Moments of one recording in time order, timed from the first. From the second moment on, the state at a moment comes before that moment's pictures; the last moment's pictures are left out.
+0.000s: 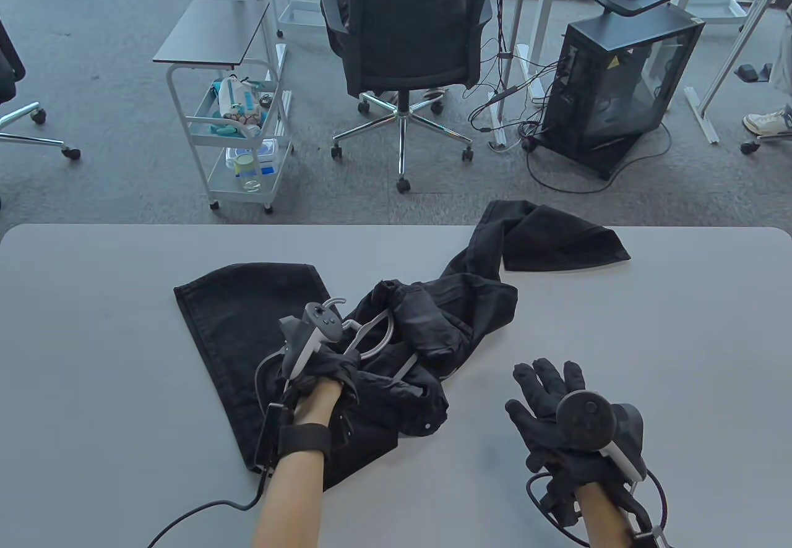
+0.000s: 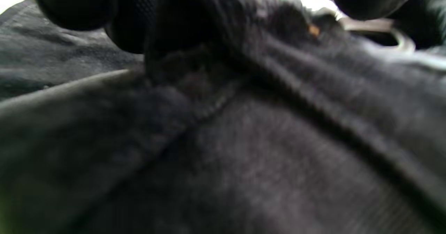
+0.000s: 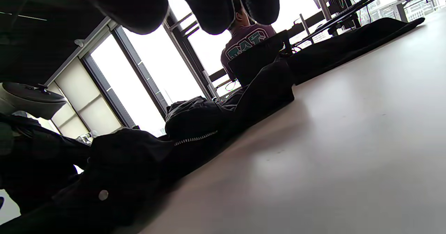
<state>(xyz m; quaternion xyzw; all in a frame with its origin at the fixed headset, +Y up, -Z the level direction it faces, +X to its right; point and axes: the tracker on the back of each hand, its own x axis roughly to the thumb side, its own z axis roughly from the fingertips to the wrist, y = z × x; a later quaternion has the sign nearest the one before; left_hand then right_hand) -0.148 -0.736 -0.433 -0.24 0.17 0.10 0.95 0.218 -0.713 -0.312 0.08 -0.02 0.96 0.26</state>
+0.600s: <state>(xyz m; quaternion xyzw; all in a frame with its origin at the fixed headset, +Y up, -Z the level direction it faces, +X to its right) -0.133 -0.708 -0.422 -0.11 0.10 0.14 0.98 0.226 -0.714 -0.314 0.06 -0.01 0.96 0.28</state>
